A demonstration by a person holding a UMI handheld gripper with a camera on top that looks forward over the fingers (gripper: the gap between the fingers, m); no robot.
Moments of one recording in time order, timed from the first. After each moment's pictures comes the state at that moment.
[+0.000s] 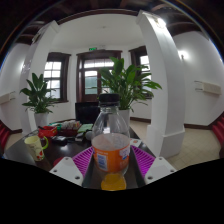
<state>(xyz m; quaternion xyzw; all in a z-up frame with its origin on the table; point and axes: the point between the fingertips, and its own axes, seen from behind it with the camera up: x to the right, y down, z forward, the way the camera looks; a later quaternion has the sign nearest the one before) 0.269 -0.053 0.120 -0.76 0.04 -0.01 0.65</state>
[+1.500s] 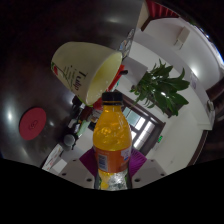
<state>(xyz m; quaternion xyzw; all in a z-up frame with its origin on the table) 0.025 0.077 0.178 -0.33 -0.63 -0.61 0.35</state>
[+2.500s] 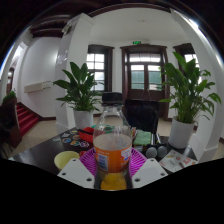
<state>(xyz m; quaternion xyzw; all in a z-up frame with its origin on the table) 0.030 0.057 0.151 -0.76 -0.16 0.13 0.61</state>
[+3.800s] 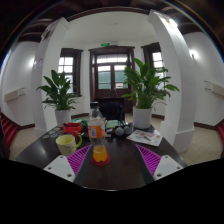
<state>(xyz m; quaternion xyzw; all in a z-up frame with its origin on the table) 0.132 -0.111 0.146 -0.78 -0.01 0.03 0.63</state>
